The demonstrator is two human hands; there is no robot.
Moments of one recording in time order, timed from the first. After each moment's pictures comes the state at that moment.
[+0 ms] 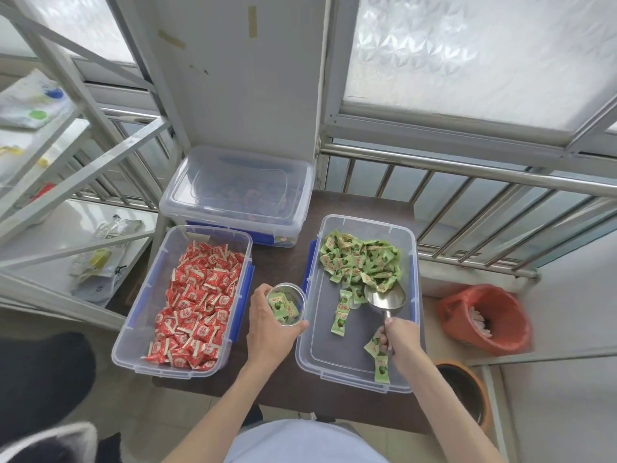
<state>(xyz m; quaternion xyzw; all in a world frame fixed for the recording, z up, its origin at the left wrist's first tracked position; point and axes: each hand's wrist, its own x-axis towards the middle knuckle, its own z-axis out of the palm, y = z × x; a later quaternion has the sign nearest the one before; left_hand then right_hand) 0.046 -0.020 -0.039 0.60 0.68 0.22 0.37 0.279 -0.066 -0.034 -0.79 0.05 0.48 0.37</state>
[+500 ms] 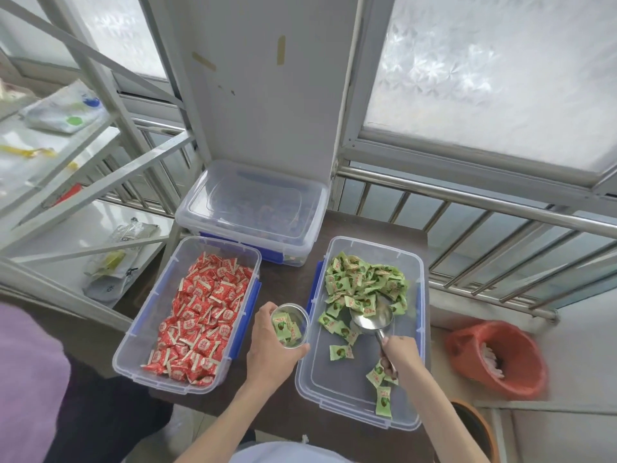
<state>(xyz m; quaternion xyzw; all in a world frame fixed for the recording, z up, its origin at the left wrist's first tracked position) 0.048 -0.017 -0.039 0.58 0.69 0.21 0.37 0.291 -0.039 -0.035 -0.82 -0.10 0.50 0.25</state>
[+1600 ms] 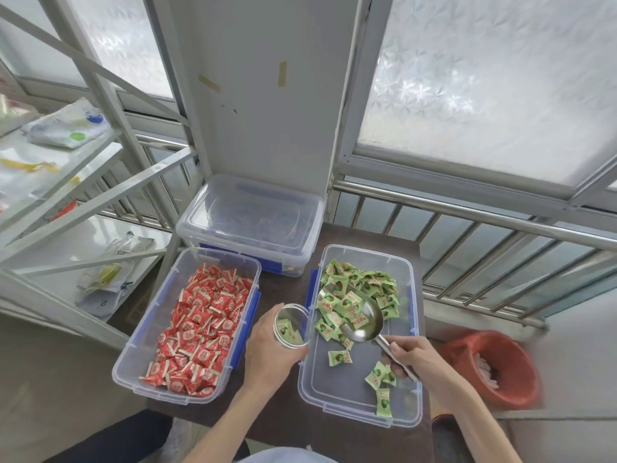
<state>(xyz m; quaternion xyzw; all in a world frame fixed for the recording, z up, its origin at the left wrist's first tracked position) 0.041 -0.017 -0.020 0.60 0.65 0.28 0.37 0.320 -0.064 0.016 -0.65 -0.33 0.62 0.29</state>
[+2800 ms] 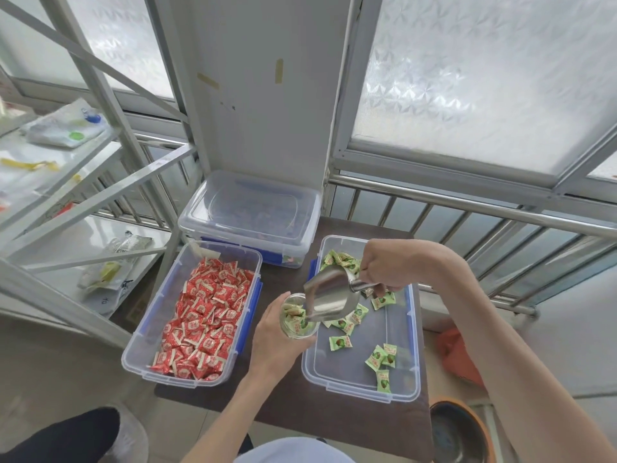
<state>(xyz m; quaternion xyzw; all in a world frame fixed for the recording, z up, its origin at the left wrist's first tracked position) 0.036 -0.031 -0.012 0.63 0.60 0.31 0.37 0.234 0.011 0.208 -0.67 -0.64 0.33 -0.13</state>
